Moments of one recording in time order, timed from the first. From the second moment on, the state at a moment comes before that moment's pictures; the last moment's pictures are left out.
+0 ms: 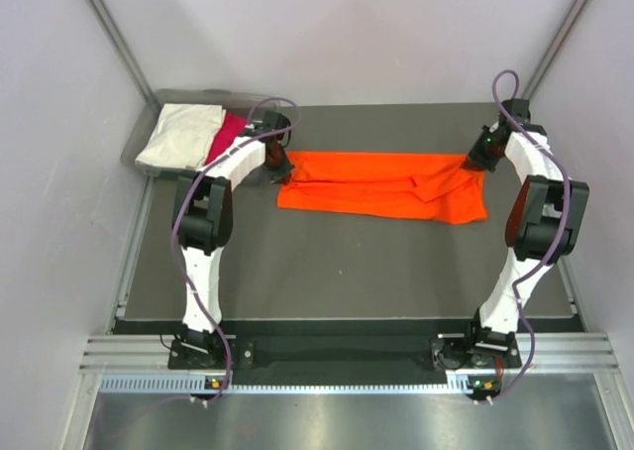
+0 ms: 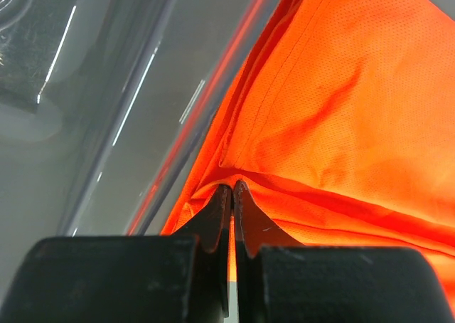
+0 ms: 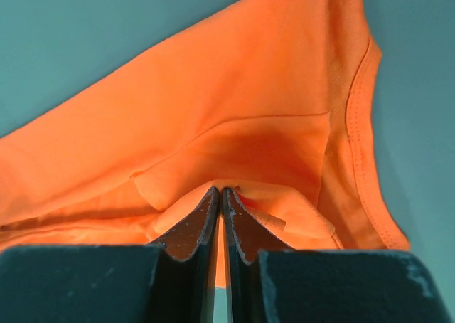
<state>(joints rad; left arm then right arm) -0.29 2.19 1.77 -0.70 -0.07 -0.74 -0.18 1.96 1.61 -0.65 -0.21 0.43</state>
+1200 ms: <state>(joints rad) -0.44 2.02 1.51 -0.51 0.09 -0.54 -0.40 1.59 1.03 -0.66 -0.22 0.38</state>
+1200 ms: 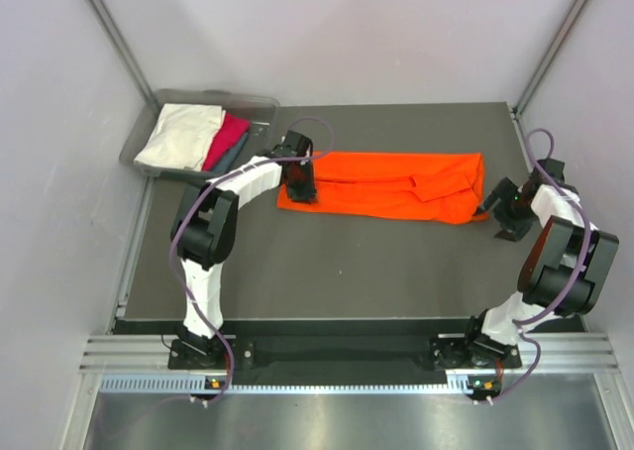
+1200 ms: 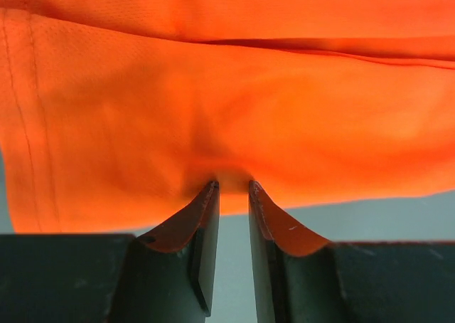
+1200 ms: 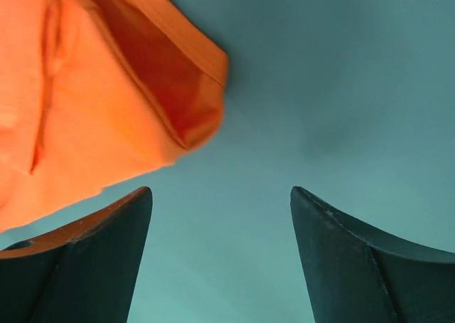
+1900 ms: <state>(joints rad) -0.37 2.11 1.56 -0.54 0.09 -0.48 -0.40 1.68 0.96 -0.33 -0.30 0.44</state>
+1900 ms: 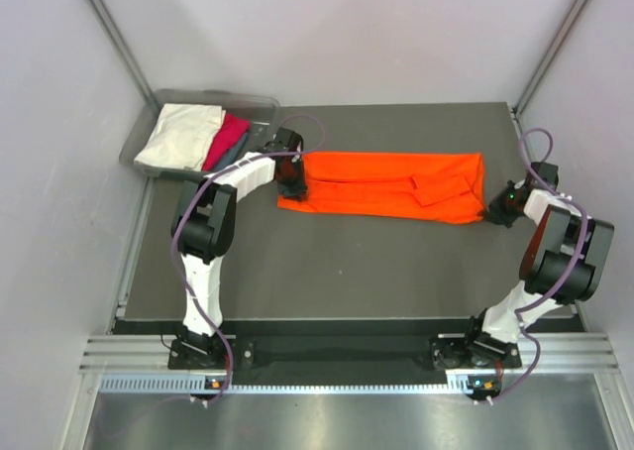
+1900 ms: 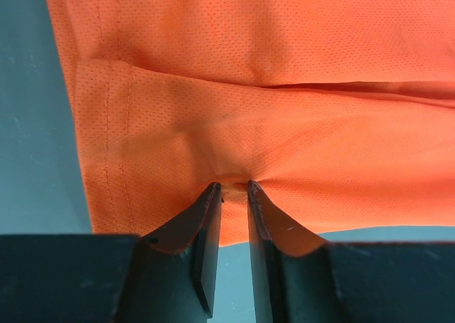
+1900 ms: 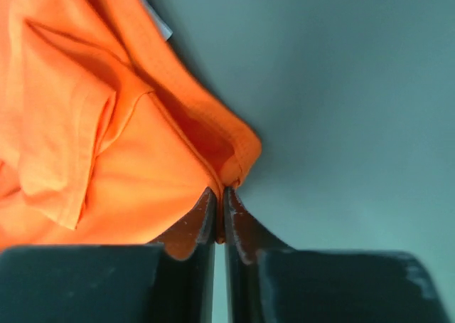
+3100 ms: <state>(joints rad) -0.48 1.83 1.37 -0.67 0.20 -0.43 -0.24 2.27 1.80 -0.34 0.01 0.40</state>
